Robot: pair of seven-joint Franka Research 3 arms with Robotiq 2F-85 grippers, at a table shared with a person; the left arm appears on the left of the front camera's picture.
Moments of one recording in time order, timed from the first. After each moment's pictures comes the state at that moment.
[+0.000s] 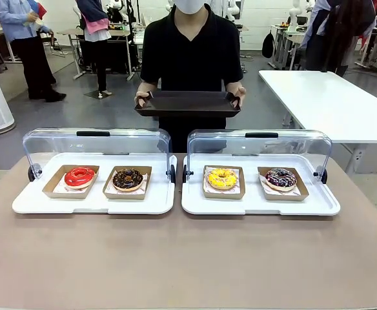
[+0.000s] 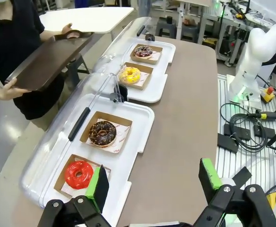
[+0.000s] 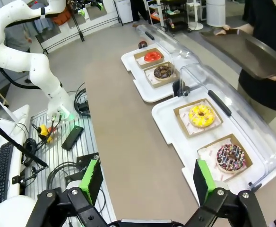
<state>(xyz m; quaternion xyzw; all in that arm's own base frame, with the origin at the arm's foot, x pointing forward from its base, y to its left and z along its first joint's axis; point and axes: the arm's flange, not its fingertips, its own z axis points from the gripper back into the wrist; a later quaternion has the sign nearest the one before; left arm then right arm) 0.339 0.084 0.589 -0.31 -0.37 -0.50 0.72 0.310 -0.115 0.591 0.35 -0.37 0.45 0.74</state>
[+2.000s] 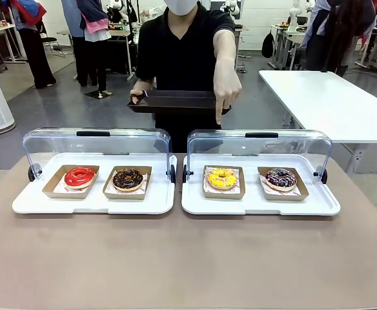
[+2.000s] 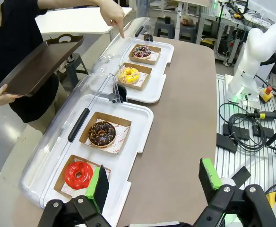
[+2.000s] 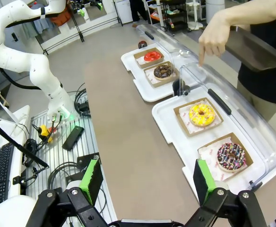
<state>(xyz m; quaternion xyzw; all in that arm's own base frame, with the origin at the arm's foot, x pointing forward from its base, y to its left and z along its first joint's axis) 0.341 0.084 0.591 -0.31 -0.37 -0.50 0.72 0.310 -0.117 0.590 0.35 -0.37 0.45 0.74</state>
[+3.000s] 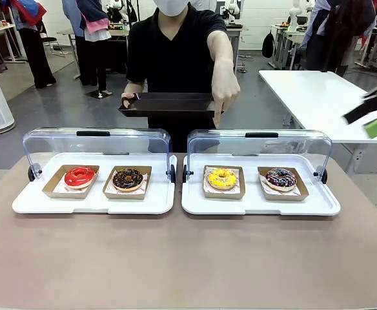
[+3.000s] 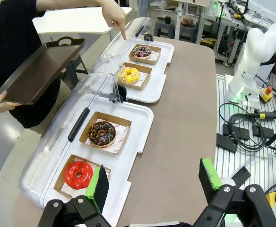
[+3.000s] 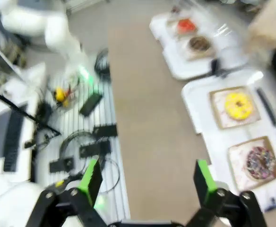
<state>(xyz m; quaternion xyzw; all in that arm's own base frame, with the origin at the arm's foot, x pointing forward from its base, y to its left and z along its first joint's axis) 0.341 0.085 0.591 -0.31 -0.37 -0.50 0.72 0.330 -0.002 0.588 0.32 -0.23 0.56 0.73</state>
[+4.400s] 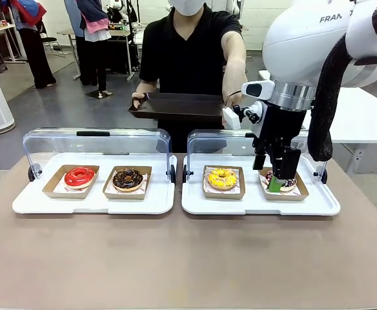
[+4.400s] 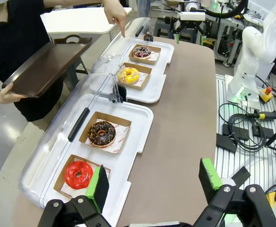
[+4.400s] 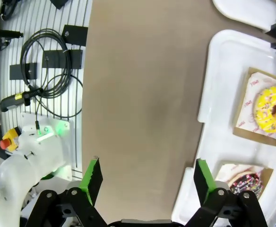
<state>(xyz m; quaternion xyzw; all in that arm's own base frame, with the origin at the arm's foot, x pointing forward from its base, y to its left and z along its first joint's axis) 0.341 0.085 0.591 -0.31 -0.37 -0.50 0.72 0.378 0.206 0.494 0.08 0.00 0.75 0.66</state>
